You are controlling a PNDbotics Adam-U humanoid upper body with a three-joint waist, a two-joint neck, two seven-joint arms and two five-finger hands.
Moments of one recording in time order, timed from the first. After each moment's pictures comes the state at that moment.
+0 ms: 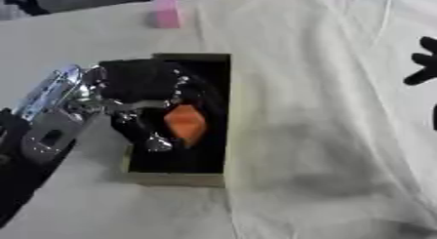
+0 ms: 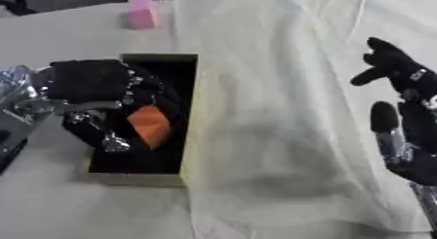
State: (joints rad) left arm -0.76 0.51 -0.50 -1.65 -0.70 -0.54 -0.56; right arm -0.03 -0.48 -0.01 -1.99 0.09 -0.62 -0.02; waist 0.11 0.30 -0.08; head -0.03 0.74
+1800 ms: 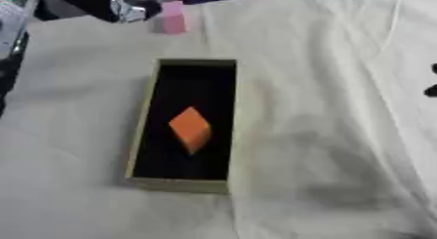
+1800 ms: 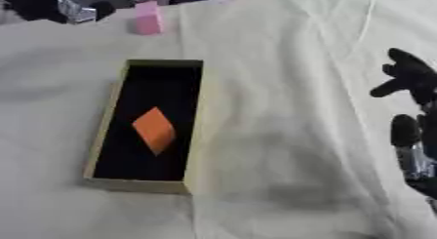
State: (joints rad) left arm -1.06 0.51 -0.13 -1.35 -0.56 -0.27 -0.55; right arm -0.05 -0.48 -0.01 -1.99 0.09 -0.64 -0.03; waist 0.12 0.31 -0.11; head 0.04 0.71
